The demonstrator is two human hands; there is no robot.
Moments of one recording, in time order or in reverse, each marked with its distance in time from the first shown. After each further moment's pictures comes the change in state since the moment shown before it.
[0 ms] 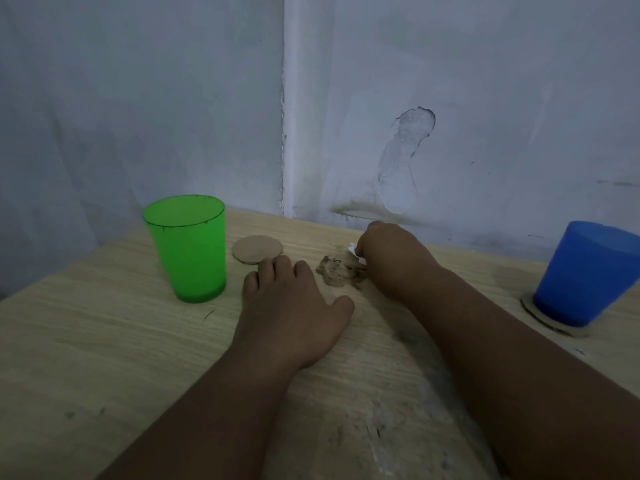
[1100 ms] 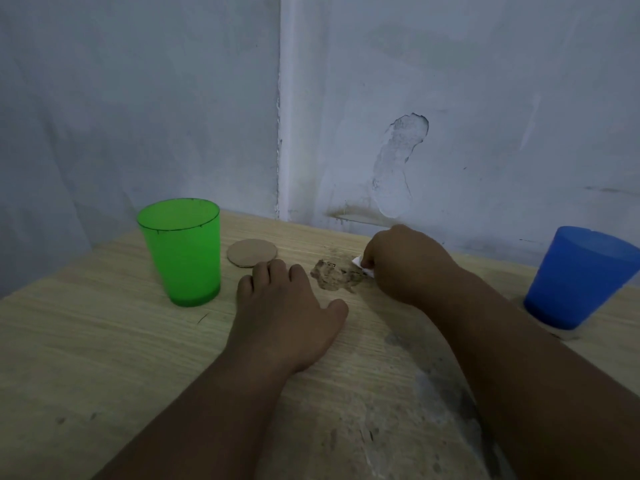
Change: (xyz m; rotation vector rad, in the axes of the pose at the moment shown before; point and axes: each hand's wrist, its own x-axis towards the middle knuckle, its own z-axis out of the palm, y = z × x) left_hand 0.000 0.000 -0.002 0.014 -0.016 -0.010; right_hand -0.020 0.012 -0.018 -0.012 -0.024 0.038
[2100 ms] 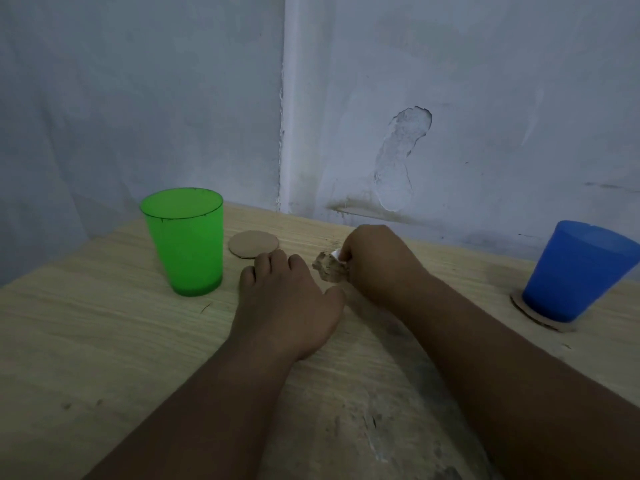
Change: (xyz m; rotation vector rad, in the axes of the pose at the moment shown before) left_hand 0.002 -0.002 0.001 -0.059 0.007 -0.018; right_hand 0.007 -0.034 0.013 0.252 -0.014 0.062
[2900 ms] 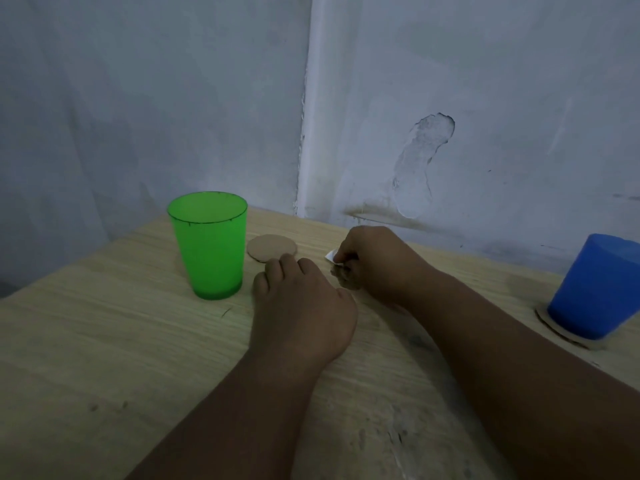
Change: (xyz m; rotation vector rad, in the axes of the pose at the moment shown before) left_hand 0.000 -0.001 0.001 -0.016 0.087 -0.062; right_hand 0.018 -0.003 0.005 0.070 -0.045 -0.260
